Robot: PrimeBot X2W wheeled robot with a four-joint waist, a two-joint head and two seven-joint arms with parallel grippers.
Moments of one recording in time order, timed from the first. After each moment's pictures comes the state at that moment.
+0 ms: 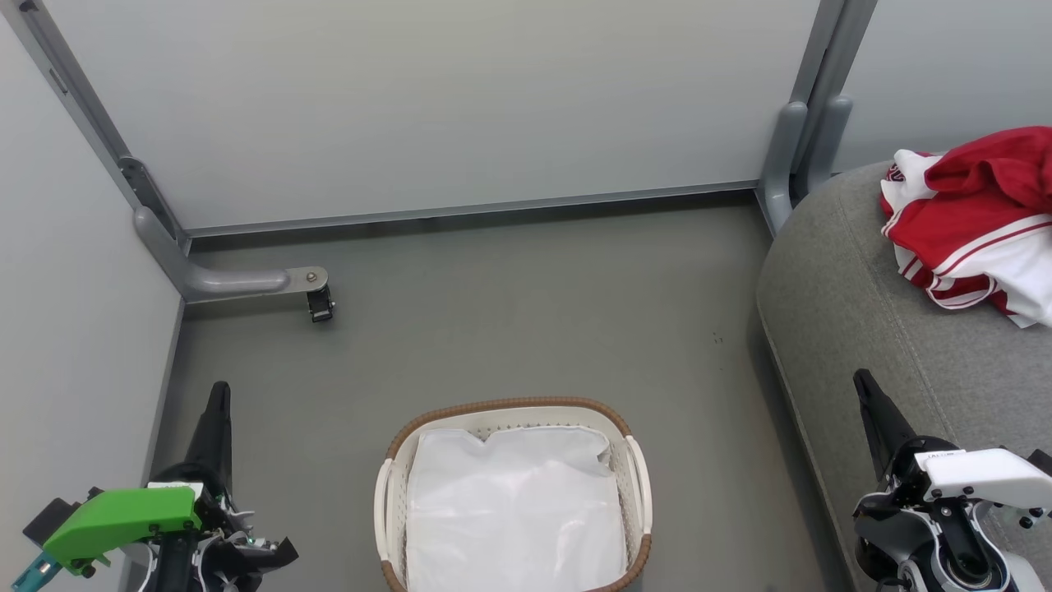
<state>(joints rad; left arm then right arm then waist) -0.10 0.05 0.11 0.25 -1.61 -0.13 0.11 -0.10 -0.05 -0.11 0.25 1.61 0.13 0.11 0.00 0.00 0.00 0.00</state>
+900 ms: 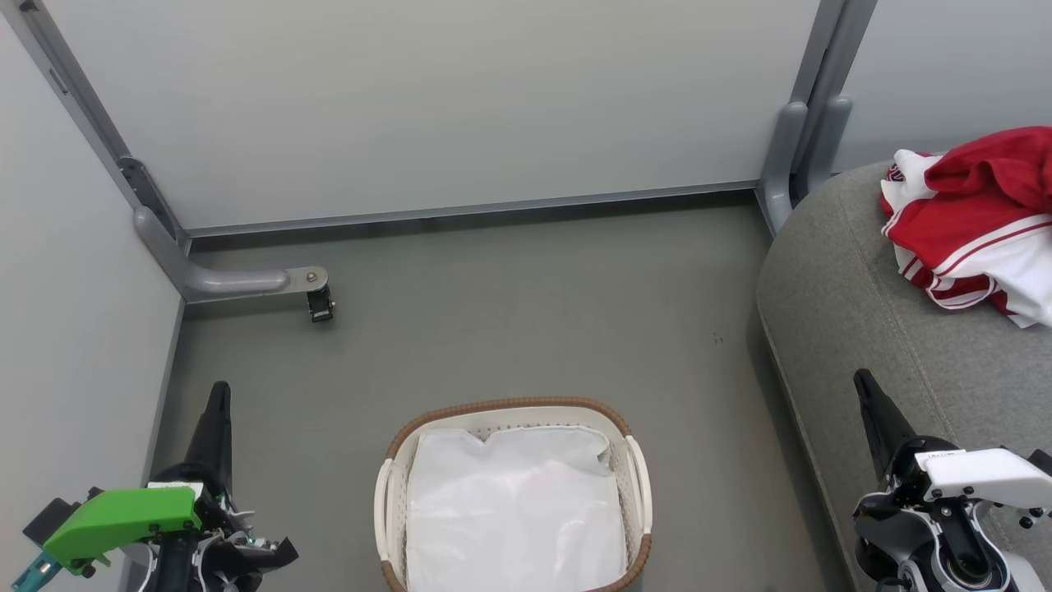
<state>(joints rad) -0.10 0.05 0.11 0.25 -1.61 -0.13 0.11 -0.10 -0.05 -0.11 0.25 1.61 0.13 0.11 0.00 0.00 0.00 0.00</state>
